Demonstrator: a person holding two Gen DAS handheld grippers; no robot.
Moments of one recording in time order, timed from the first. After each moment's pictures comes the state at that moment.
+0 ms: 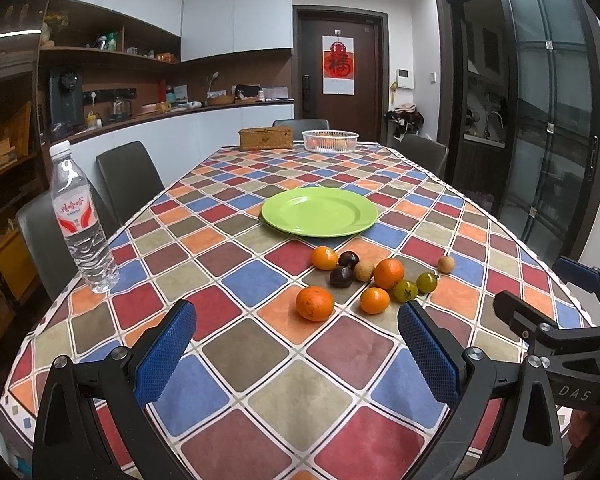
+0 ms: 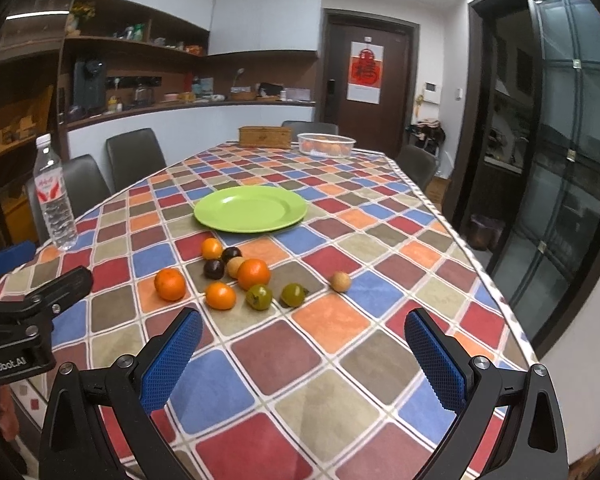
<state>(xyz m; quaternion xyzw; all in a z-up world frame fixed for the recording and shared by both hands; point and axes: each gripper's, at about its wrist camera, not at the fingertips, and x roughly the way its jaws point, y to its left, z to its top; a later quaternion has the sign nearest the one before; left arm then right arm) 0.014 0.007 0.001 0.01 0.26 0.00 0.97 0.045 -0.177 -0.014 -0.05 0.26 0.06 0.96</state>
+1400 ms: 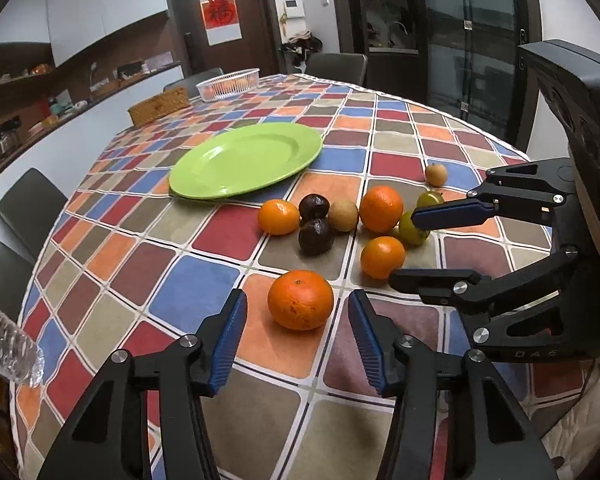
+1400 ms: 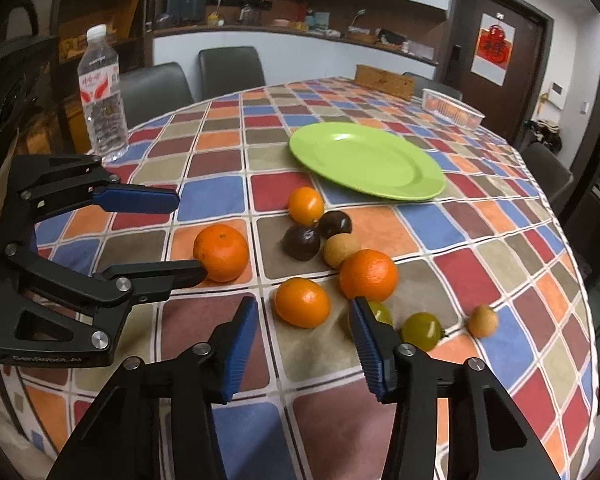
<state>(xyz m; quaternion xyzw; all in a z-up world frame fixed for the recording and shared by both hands) 0.119 0.010 -0.063 0.14 0.35 -0.18 0.91 0.148 -0.101 -0.078 -0.16 0.36 0.24 0.89</state>
